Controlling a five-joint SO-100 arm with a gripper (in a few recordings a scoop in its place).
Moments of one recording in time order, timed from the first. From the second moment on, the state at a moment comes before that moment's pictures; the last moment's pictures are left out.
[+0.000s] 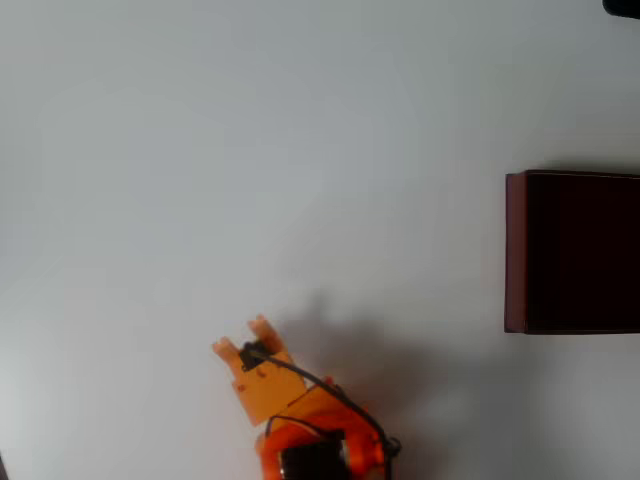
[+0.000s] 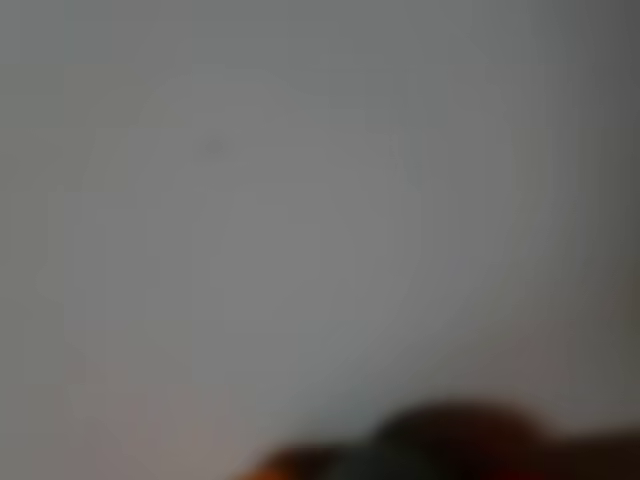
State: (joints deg) arm -11.5 149.5 165.9 73.9 62.5
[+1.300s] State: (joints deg) arm 25.8 115.4 100.0 77.0 11.6
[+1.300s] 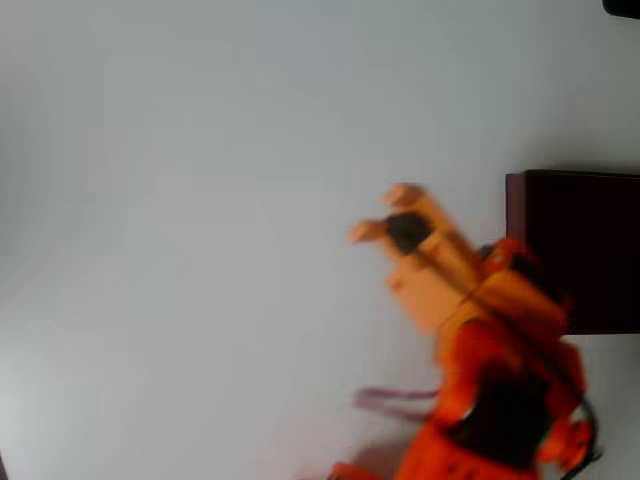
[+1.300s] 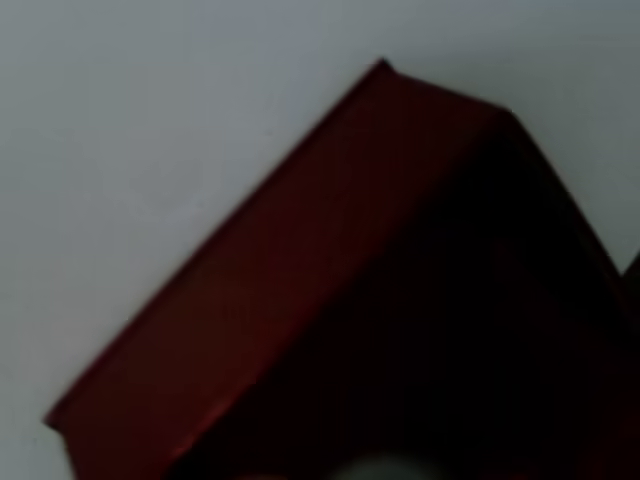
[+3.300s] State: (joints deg) arm -82.2 154.2 151.6 64.3 22.3
